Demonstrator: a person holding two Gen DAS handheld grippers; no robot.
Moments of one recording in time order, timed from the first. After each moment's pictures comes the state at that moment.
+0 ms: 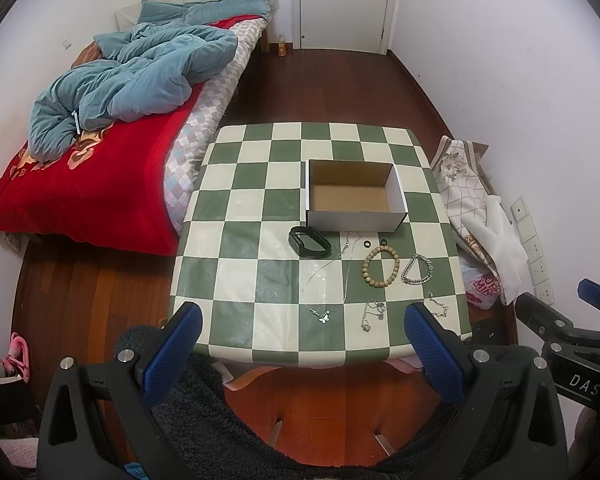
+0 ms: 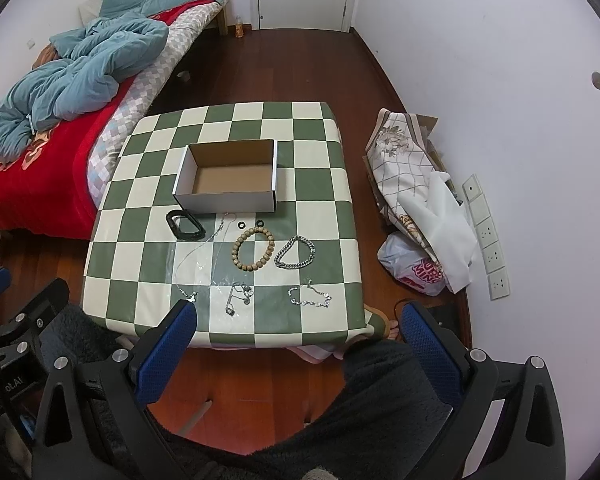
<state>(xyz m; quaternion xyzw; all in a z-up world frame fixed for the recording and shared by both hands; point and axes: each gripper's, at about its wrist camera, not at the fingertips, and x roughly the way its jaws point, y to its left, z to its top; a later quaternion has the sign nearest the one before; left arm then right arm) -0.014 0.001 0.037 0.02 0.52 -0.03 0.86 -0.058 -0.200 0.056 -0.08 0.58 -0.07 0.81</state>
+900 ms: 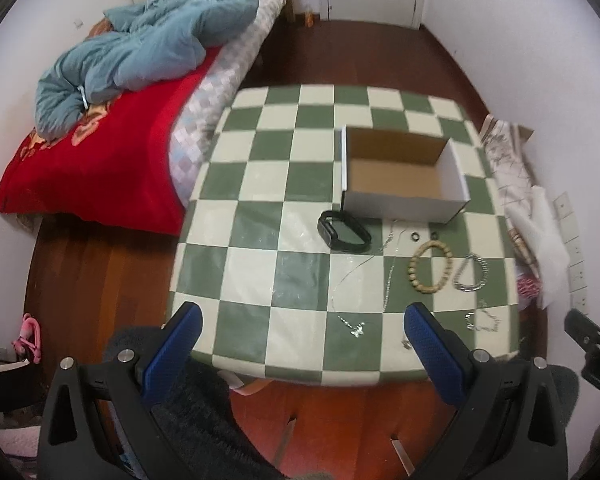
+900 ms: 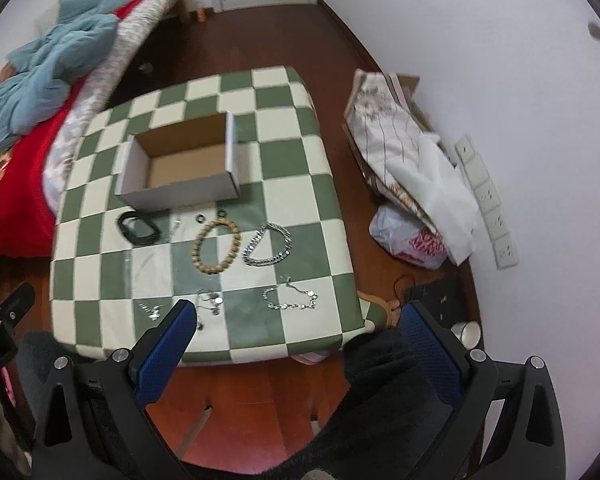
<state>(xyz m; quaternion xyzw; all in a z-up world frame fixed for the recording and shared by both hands) 0.049 0.009 -0.052 0.03 0.57 0.03 0.82 -0.021 -0.250 -0.026 -0.04 0.61 -0.13 0.78</state>
